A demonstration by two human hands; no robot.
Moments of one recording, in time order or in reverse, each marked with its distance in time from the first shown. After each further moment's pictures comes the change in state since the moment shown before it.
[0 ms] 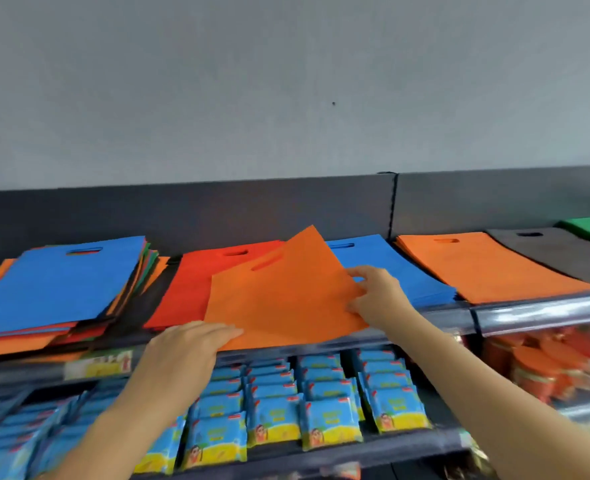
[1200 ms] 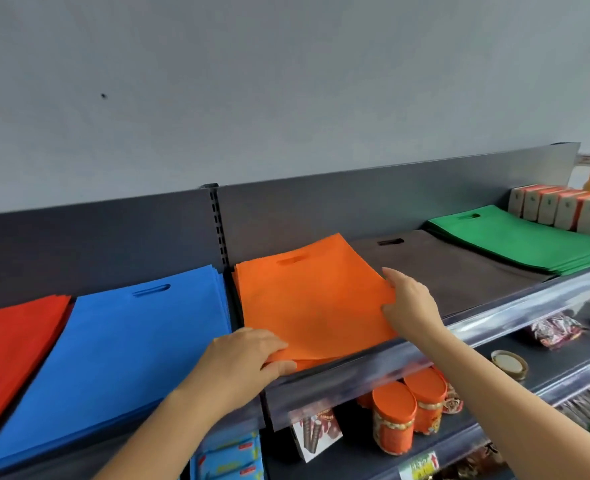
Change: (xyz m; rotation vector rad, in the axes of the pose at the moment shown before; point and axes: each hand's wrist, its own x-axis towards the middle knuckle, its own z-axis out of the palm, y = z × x) left_hand 0.281 0.324 0.163 -0.194 -0.516 0.165; right_hand 0.137 0.300 -0.283 -0.330 0.364 0.148
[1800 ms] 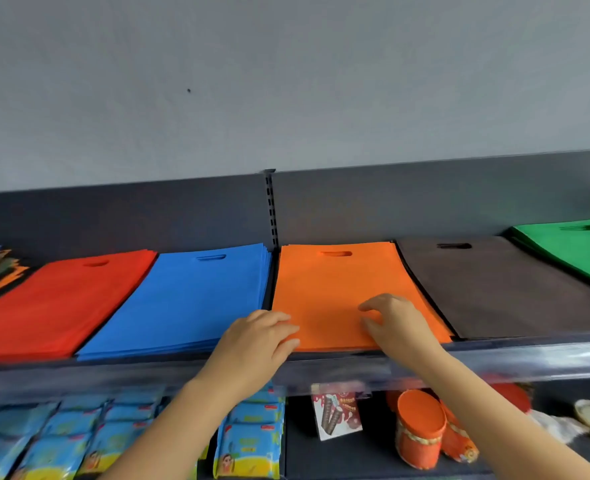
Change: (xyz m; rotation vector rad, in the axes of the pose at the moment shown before) left_hand -0.015 0.036 0.018 0.040 0.153 -0.258; right_hand -0.002 -0.003 0.018 0.006 -0.304 -0.466
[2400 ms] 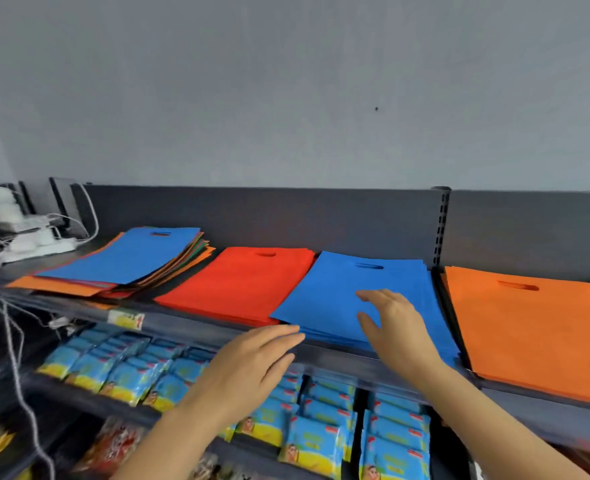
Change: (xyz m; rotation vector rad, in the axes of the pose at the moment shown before) left_hand -0.197 -0.174 -0.068 -0.025 0.197 -0.143; right_hand -0.006 -0.253 0.093 0.156 0.013 -0.384
